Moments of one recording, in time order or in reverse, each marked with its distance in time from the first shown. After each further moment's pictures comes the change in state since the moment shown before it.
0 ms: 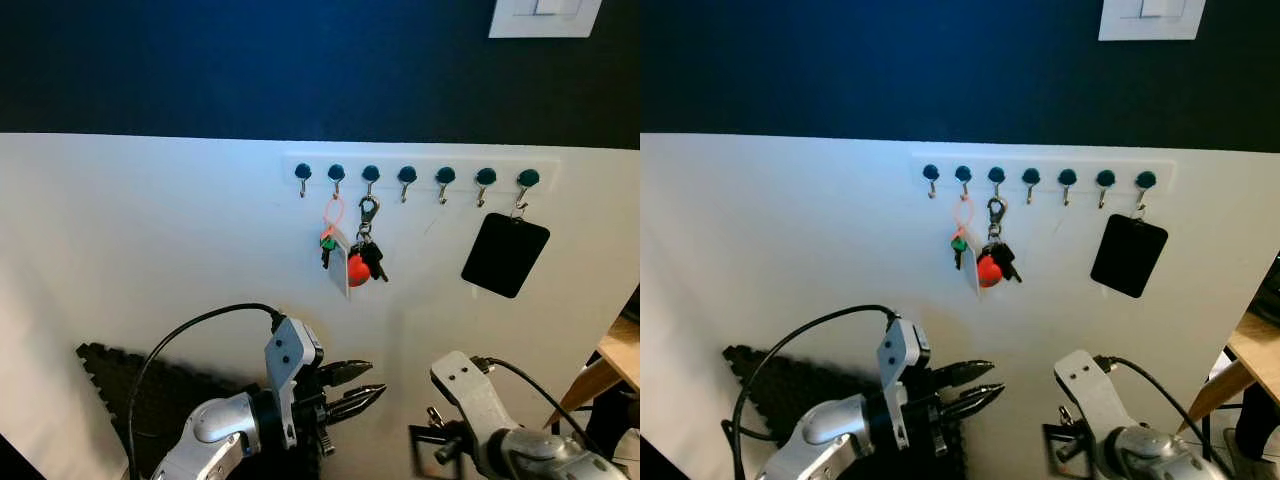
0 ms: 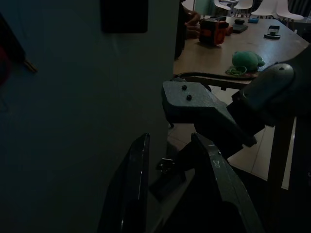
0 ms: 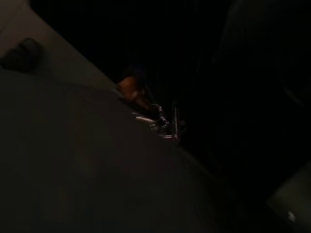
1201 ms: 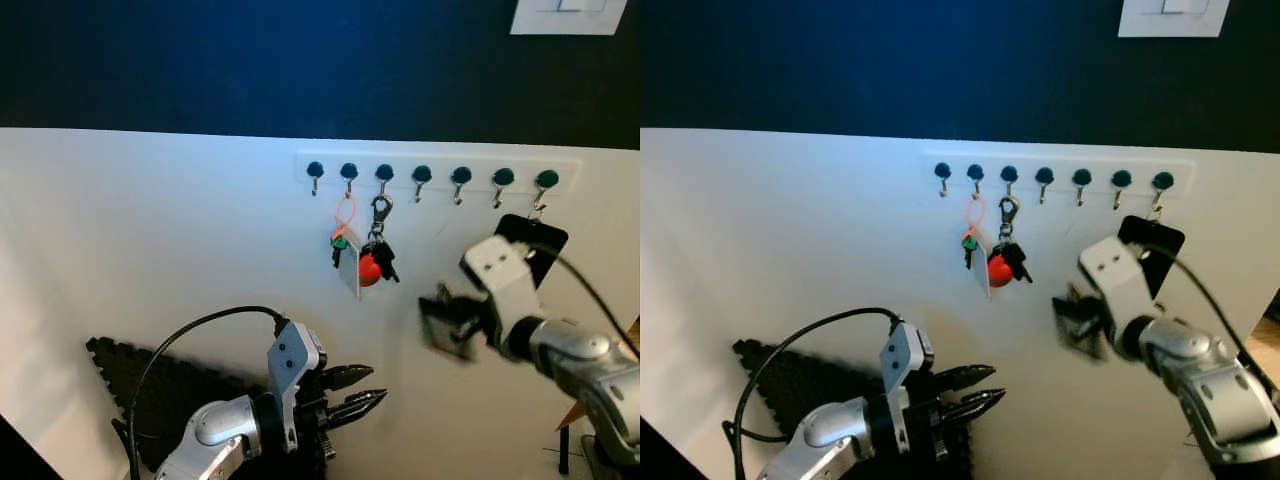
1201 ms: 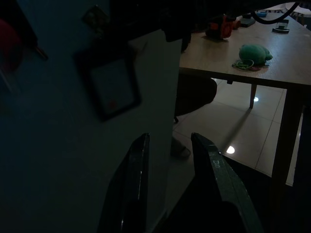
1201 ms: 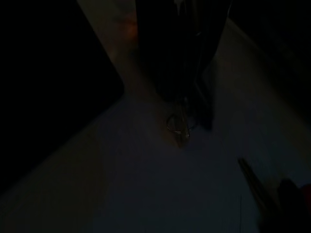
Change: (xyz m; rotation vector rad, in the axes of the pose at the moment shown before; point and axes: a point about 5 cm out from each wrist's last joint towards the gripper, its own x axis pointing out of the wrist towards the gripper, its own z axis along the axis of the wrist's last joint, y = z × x) left arm 0.000 -0.001 -0.002 0.008 0.019 0.002; right arm -0.057 -0.063 0.111 -0.049 -0.525 -0.253
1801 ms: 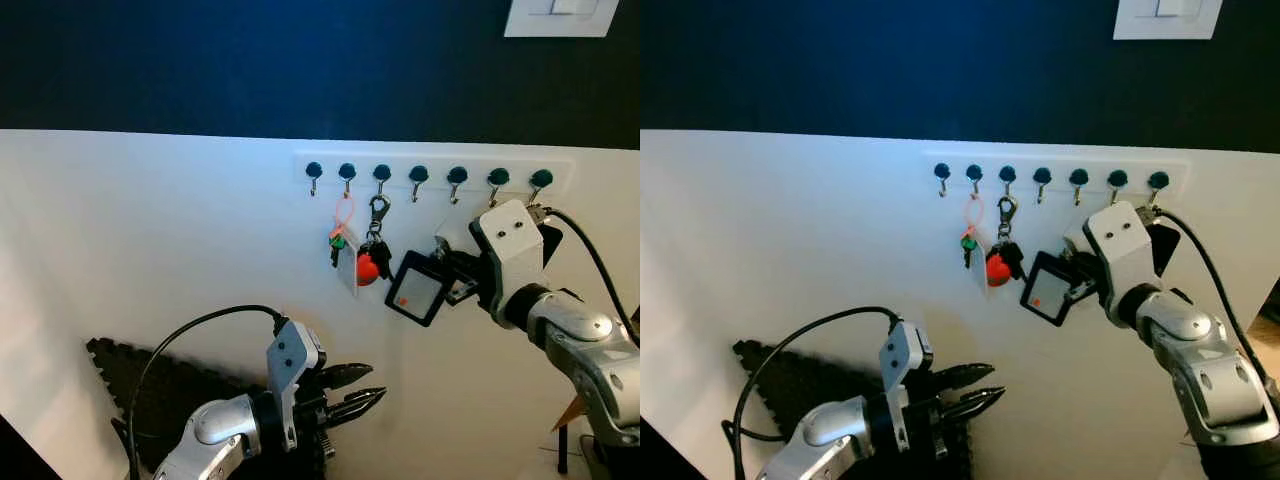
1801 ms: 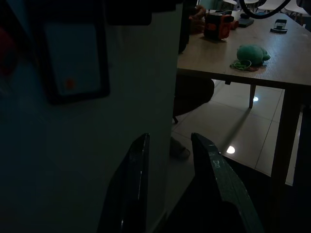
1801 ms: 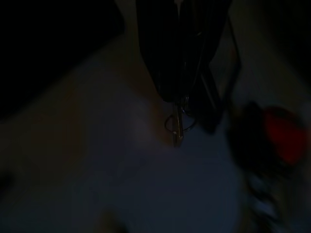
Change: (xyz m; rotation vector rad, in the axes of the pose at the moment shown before) left arm 0.000 0.000 0.001 0.001 -0.002 0.000; right arm 0.002 0.006 0.031 -0.004 -0.254 0.034
